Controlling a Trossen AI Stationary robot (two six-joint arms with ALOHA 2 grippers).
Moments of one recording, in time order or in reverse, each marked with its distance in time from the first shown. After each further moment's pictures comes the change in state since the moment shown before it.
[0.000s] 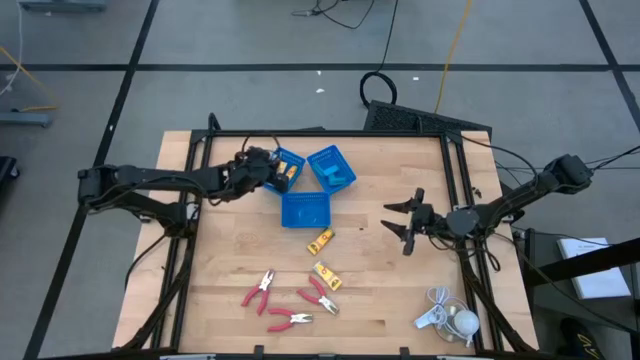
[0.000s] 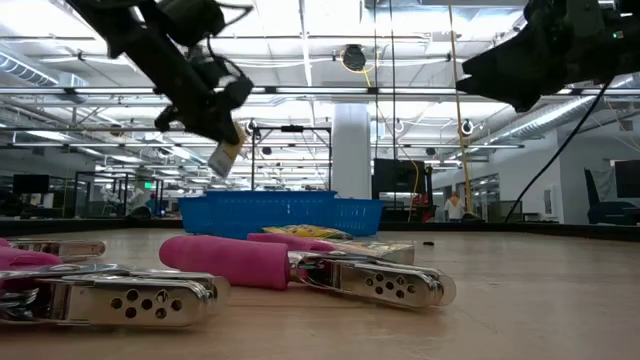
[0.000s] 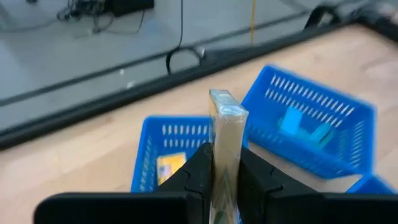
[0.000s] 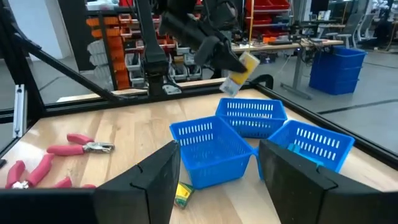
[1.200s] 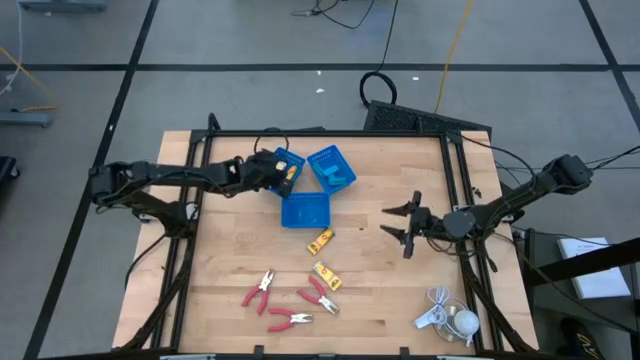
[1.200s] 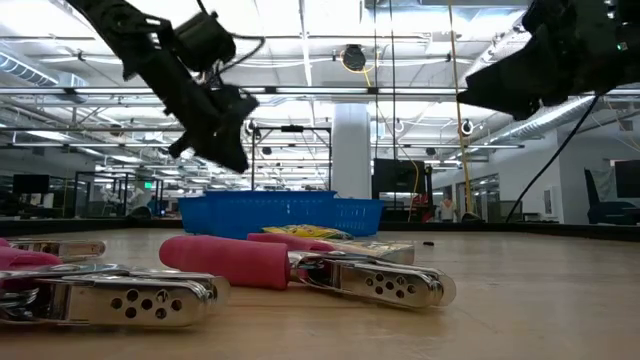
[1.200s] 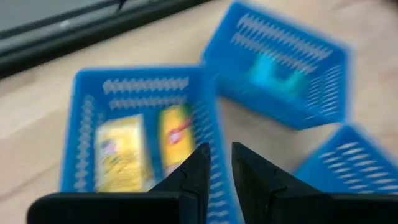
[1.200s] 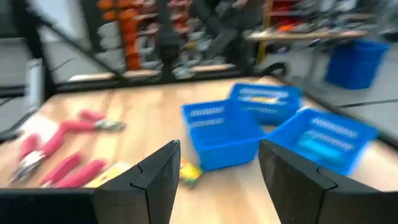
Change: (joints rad) left arm 0.090 0.101 -0.001 0.029 0.326 0.026; right arm -0.001 0.031 -0.018 -0.007 -0.058 0.000
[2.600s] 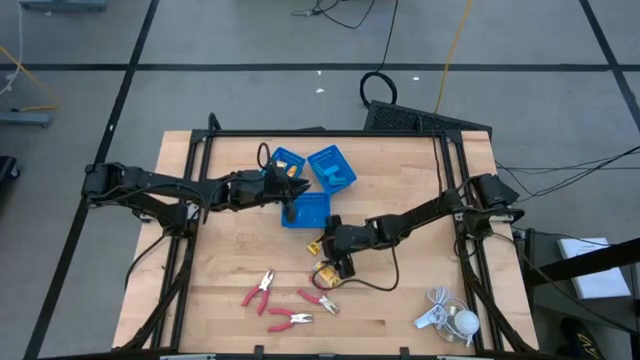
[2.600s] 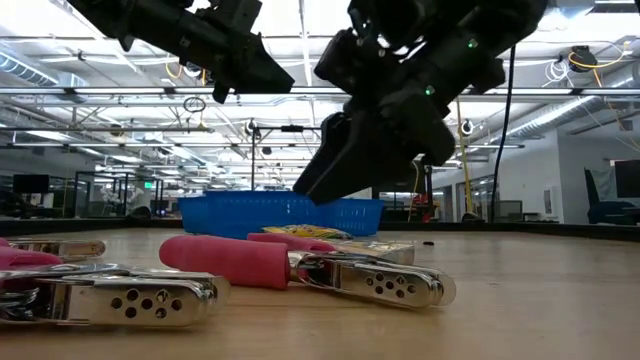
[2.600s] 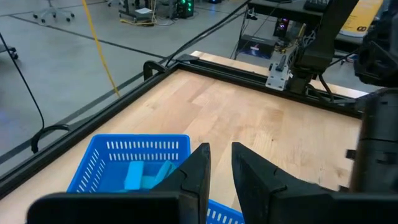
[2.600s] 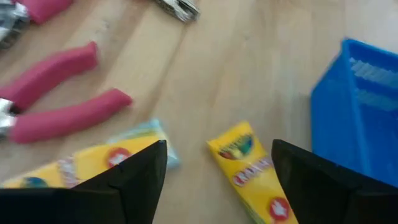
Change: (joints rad) left arm -0.257 -0.060 0.000 0.416 -0.023 0.342; right arm -0.211 0.976 0.830 -0.417 -0.548 -0.294
